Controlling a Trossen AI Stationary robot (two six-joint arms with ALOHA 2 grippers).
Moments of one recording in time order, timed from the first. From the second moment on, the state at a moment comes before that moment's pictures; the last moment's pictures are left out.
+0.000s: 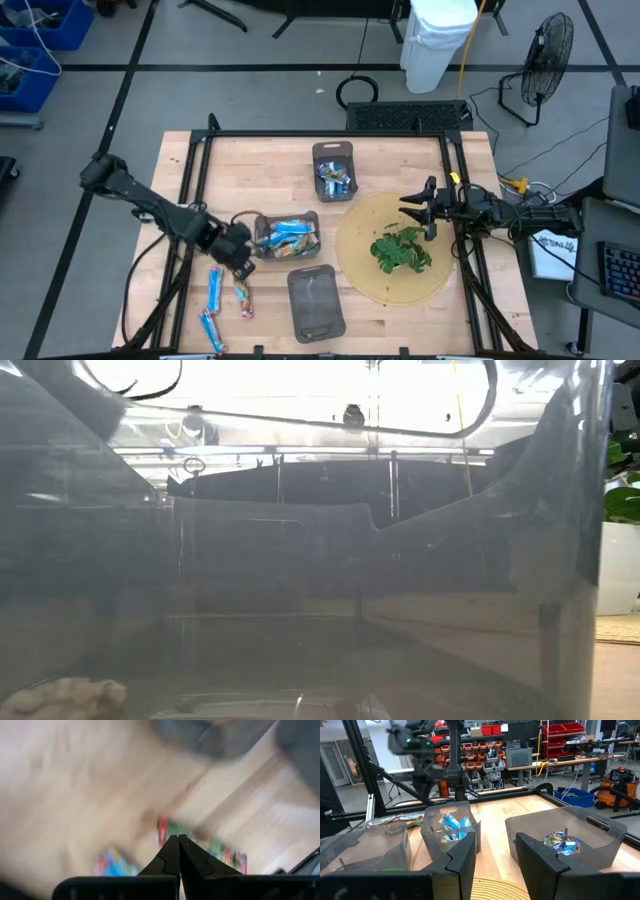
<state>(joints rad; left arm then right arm) -0.49 1.24 0.83 -0.90 0.05 -1.34 -0.03 0.05 0.02 0.04 0.10 0.11</state>
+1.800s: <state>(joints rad) -0.76 1.66 0.86 -0.96 0.24 -2.28 -0.03 0.05 0.02 0.04 0.10 0.11</state>
